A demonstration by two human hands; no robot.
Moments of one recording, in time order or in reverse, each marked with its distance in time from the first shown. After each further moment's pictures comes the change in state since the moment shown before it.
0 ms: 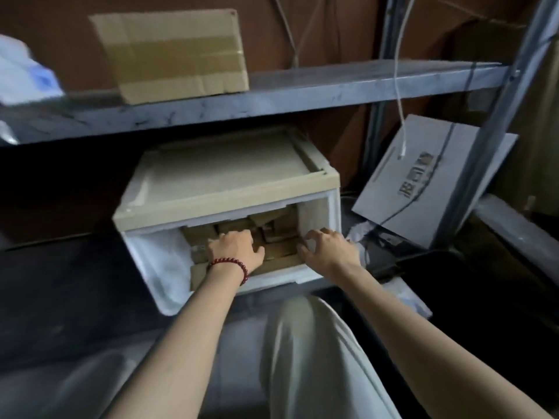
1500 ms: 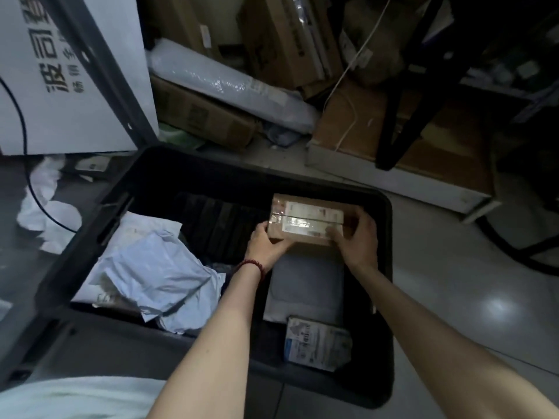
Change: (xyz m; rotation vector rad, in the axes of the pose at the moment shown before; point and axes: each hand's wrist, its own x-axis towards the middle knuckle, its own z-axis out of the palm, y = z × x) left_hand -0.137 0.415 0.257 -0.678 -0.987 0.571; right_hand -0.290 0.390 0.078 0.548 0.715 1.243
